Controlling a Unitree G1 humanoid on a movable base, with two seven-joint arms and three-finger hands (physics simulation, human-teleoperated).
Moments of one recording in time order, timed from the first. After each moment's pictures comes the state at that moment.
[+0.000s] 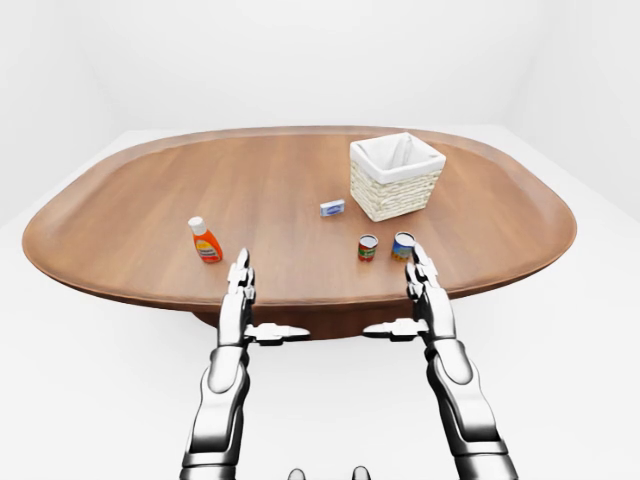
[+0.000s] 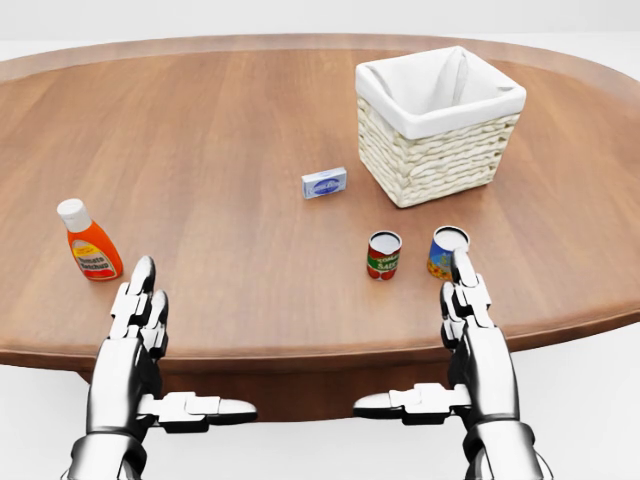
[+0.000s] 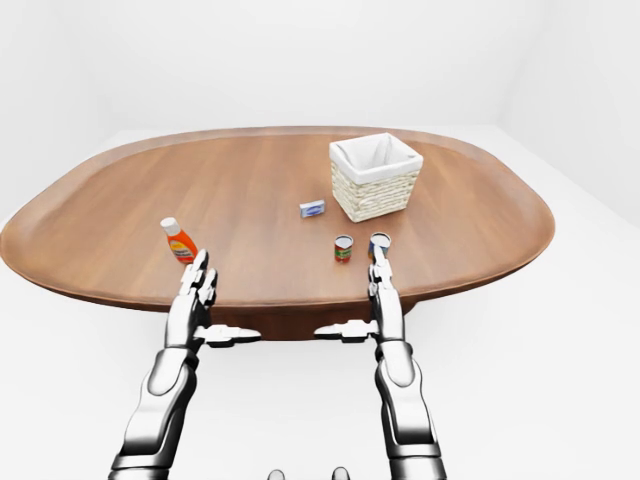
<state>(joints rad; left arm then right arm) 0.00 0.01 0.01 0.00 0.00 -0.01 -0.01 0.00 -0.01 -0.02 0.00 0.01 0.00 0.01</state>
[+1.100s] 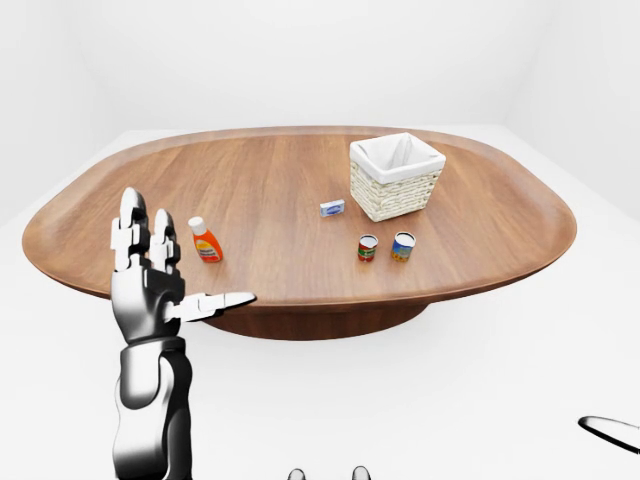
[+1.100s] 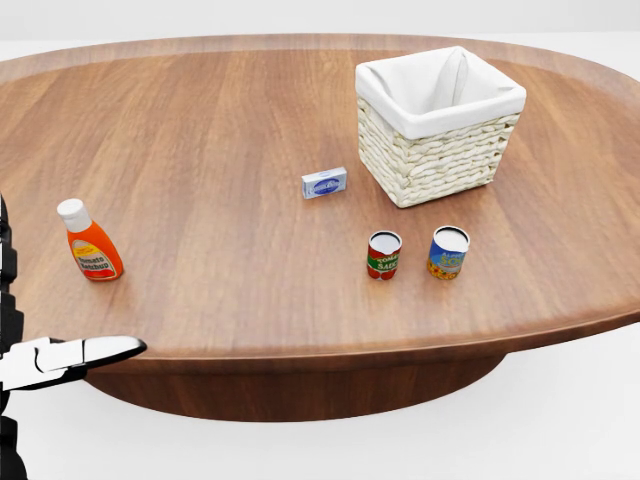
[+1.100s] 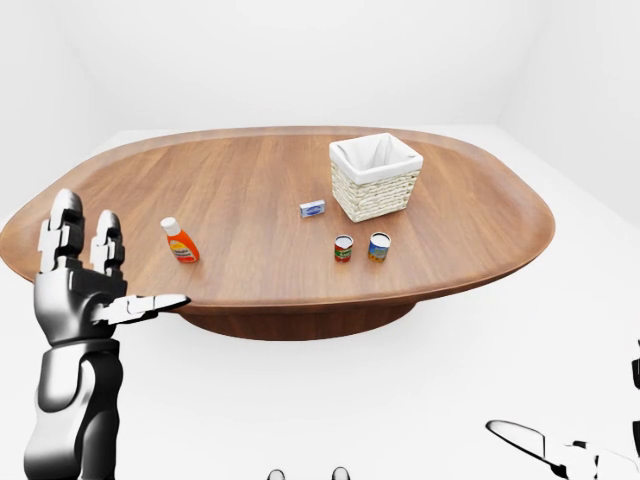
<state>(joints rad) 0.00 0.06 0.23 -0.50 -0.20 0.09 0.02 1.07 -0.47 -0.64 -1.01 0.63 -0.09 -0.36</state>
